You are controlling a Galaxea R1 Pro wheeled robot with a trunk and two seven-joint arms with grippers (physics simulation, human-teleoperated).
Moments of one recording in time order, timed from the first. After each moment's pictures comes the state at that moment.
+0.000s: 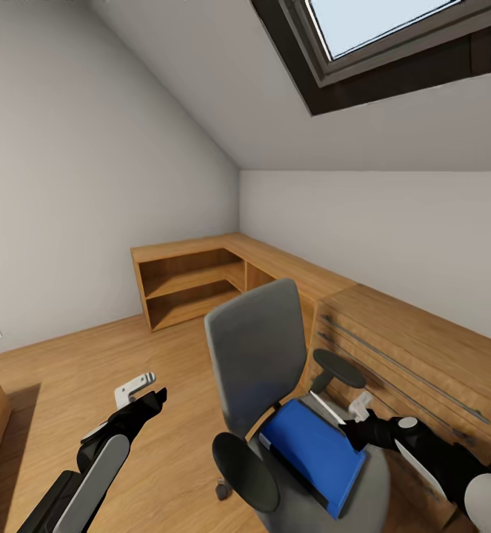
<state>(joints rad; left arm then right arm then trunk) -0.26 0.14 -0.24 -1.48 0.84 0.41 0.66 -0.64 -0.39 0.66 -0.59 -0.30 0.15 0.46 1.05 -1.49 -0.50</state>
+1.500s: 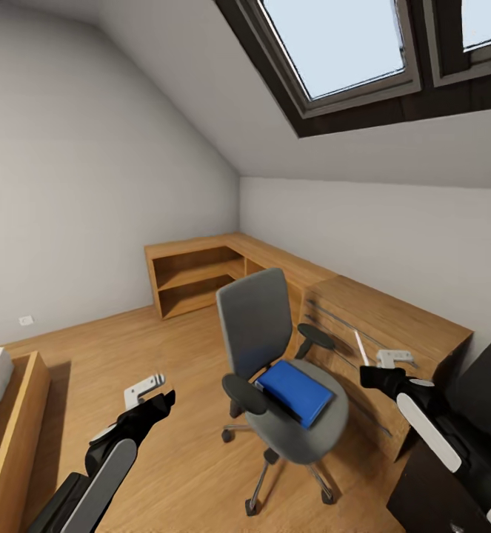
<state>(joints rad) -0.26 0.14 -0.30 -1.49 0.84 0.41 0.66 -0.52 -0.43 0.34 -1.22 -0.66 0.53 -0.27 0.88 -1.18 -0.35</state>
